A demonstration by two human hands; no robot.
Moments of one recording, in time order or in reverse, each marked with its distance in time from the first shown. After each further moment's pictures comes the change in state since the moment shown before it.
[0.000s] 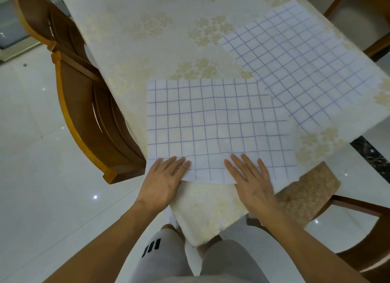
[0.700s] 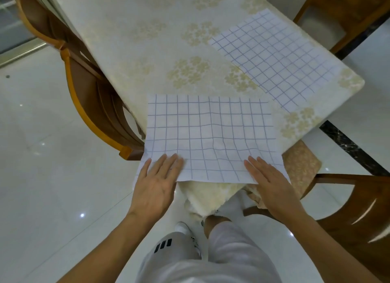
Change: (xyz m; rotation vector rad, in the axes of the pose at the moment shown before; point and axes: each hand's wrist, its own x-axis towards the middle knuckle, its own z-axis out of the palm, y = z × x) left_hand -0.097 0.013 -0.019 -0.004 0.273 -0.016; right_hand -0.084 -0.038 -0.070 0.026 -0.070 0.068
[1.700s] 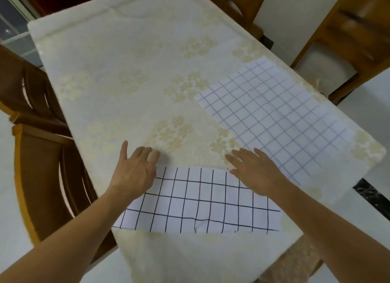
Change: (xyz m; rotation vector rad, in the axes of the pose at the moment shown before) left_hand 0.295 -0.079 -0.004 0.360 -0.268 -0.068; right_hand 0.292 0.160 -0.034 -0.267 -0.477 -0.025
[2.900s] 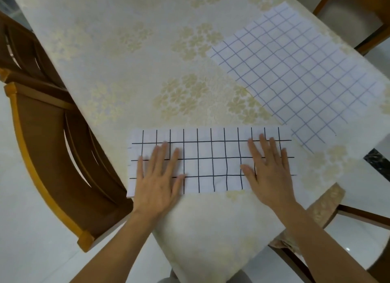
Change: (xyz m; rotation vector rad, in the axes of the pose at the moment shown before) left_hand -0.099 0.057 0.086 -0.402 0.083 -0.113; right_hand -0.064 -0.094 0.096 0.291 0.296 0.348
